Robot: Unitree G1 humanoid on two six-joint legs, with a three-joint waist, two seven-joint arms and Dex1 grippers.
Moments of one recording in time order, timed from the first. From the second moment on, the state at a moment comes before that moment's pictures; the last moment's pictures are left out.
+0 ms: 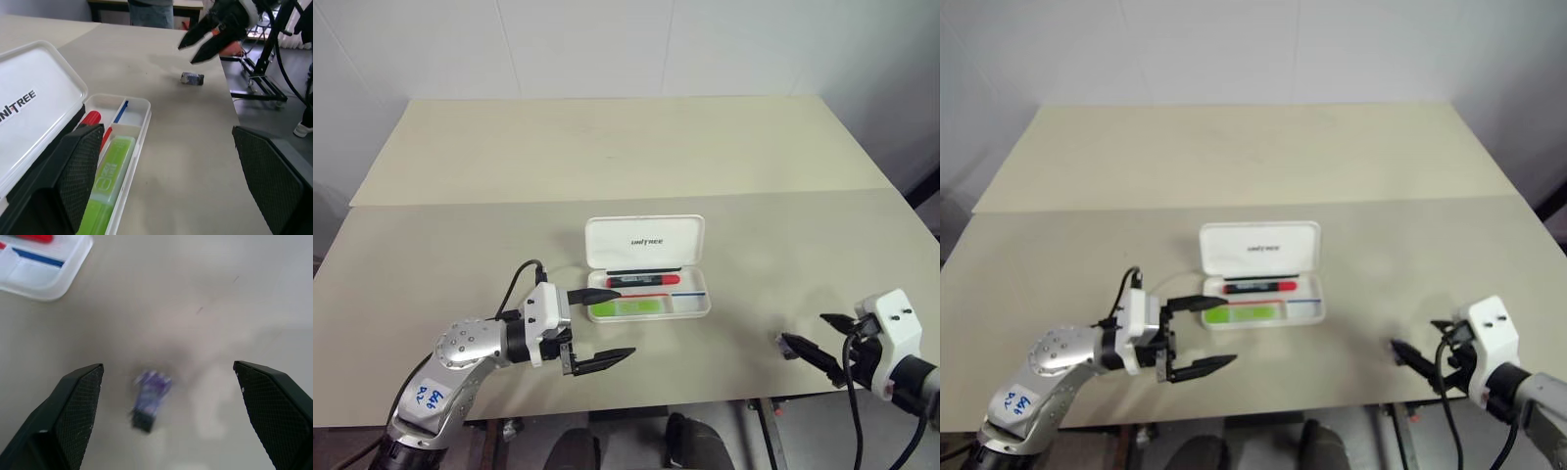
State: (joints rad) left arm -0.03 0.59 -0.06 -0.50 -0.47 0.30 -0.90; right arm 0.40 -0.62 -0.60 -0.74 0.58 0.96 0.63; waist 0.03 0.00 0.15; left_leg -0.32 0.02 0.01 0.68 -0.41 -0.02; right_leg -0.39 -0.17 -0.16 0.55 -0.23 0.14
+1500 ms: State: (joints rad) left arm -0.07 0.63 -0.04 -0.51 -0.50 0.36 -0.91; right arm 0.28 -0.60 -0.24 -0.59 0.37 0.66 0.54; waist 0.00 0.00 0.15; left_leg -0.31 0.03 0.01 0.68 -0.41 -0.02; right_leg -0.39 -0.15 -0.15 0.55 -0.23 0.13
